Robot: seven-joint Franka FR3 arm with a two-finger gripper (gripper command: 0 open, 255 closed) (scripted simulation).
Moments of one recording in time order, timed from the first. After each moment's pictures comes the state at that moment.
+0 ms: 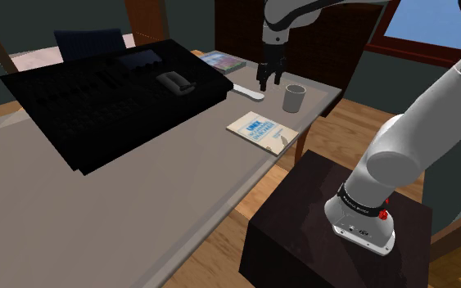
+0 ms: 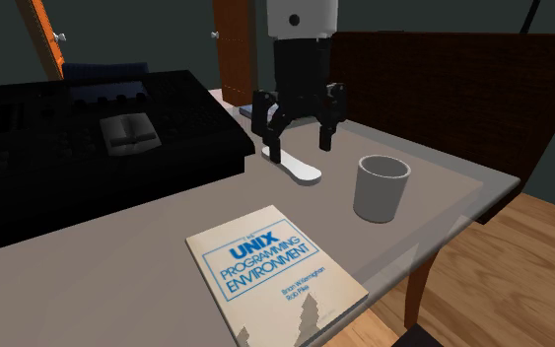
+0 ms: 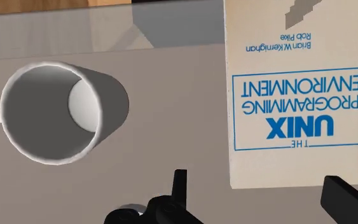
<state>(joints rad) -0.03 -0.22 -0.20 -2.20 -0.05 1.89 -0.13</state>
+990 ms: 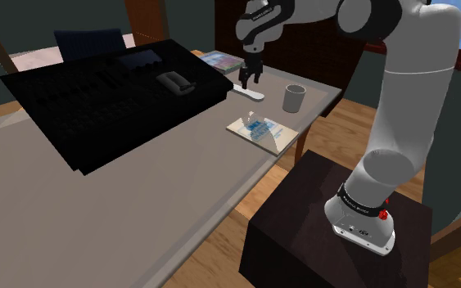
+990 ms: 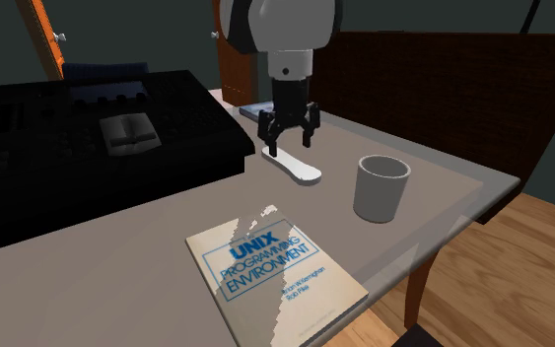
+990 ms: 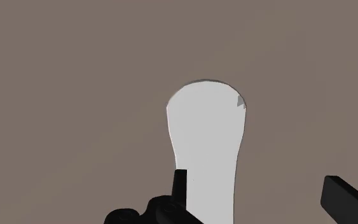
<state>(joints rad) -0.11 0.33 -0.25 -1.74 0.07 2.04 -0.33</state>
